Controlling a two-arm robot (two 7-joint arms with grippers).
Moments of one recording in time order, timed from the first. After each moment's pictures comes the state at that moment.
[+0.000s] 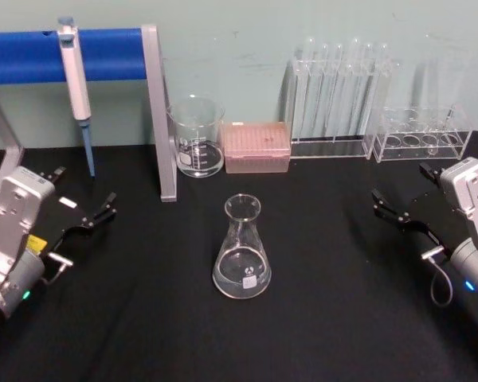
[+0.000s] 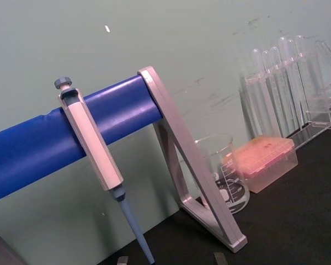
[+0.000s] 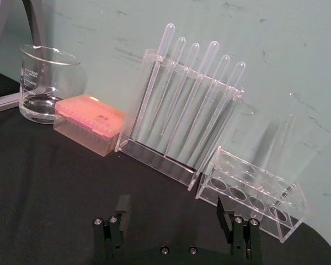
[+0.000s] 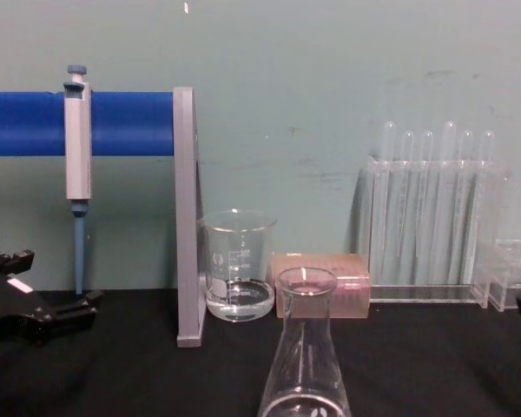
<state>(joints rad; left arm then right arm) -0.20 0.60 0.45 -1.41 -0.25 -0.12 0.03 0.20 0.60 -0.45 -1.41 0.25 -0.12 -0.03</state>
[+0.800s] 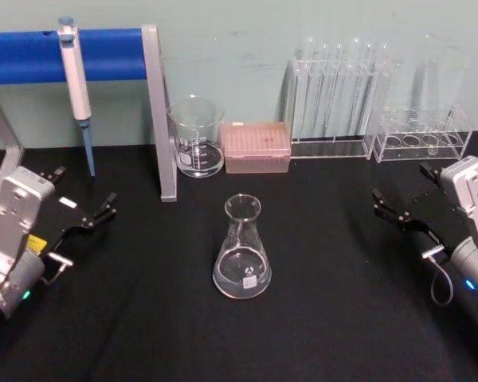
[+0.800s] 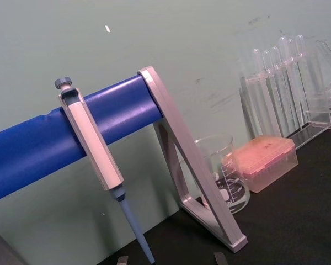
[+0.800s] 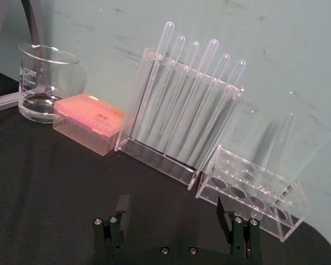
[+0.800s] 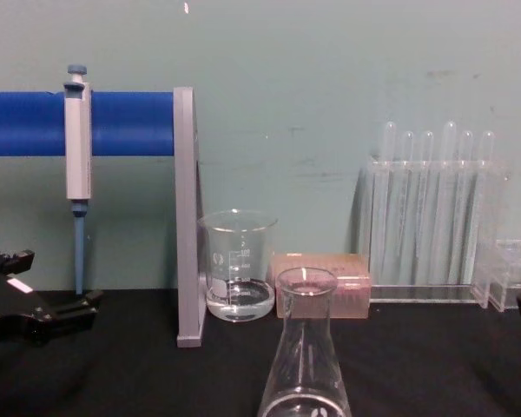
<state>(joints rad) -0.20 0.60 0.45 -1.41 -0.25 -0.12 0.03 0.20 0.60 -0.44 -1.41 0.25 -0.11 -0.02</state>
